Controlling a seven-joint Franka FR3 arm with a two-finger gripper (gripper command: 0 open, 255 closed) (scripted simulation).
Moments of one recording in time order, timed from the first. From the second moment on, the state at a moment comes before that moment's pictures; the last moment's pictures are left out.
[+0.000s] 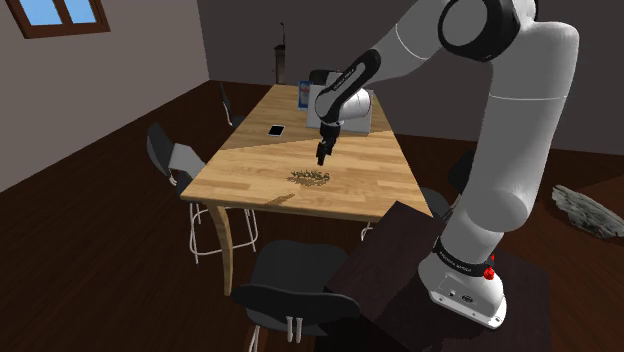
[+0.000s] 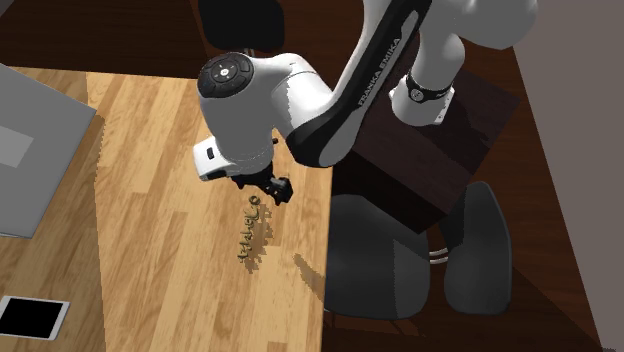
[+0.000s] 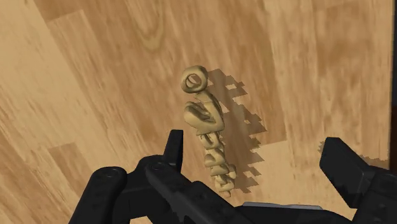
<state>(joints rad) 0.03 0.21 -0.26 -2.25 0.14 2.51 -0.60</state>
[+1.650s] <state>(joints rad) -0.06 0.55 -0.17 -2.03 0.28 2.64 -0.76</state>
